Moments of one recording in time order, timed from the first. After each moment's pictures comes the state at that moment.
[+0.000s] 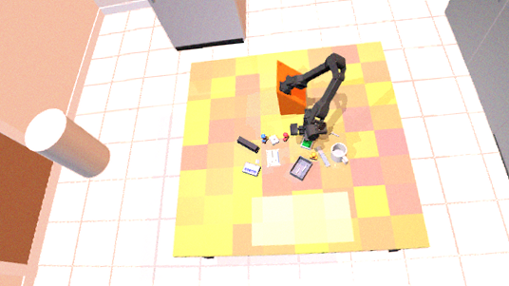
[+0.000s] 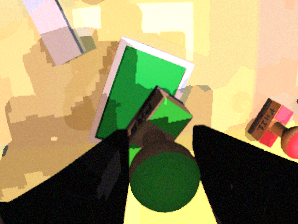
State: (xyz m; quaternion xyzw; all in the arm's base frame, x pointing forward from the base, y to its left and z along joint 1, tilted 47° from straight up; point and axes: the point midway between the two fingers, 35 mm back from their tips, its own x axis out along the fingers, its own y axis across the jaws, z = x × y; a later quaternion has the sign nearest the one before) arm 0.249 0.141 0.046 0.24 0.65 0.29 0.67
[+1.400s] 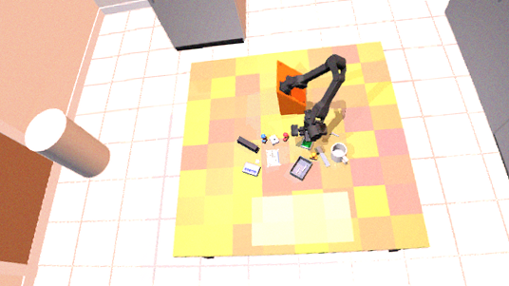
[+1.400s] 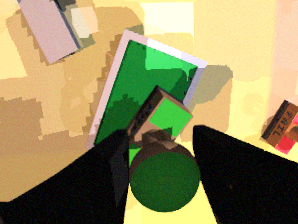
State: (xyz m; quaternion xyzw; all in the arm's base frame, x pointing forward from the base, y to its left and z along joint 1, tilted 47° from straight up) arm 0.243 0.159 0.032 0.24 0.65 0.29 0.67
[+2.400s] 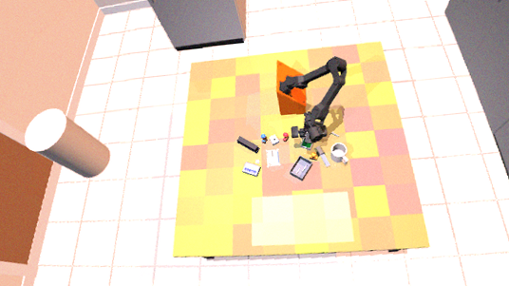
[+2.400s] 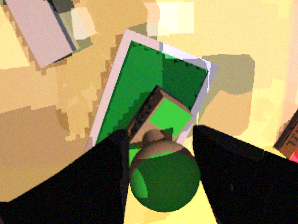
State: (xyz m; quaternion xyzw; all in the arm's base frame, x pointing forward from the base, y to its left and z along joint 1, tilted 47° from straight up) arm 0.242 0.174 0.019 0.24 0.65 0.29 0.67
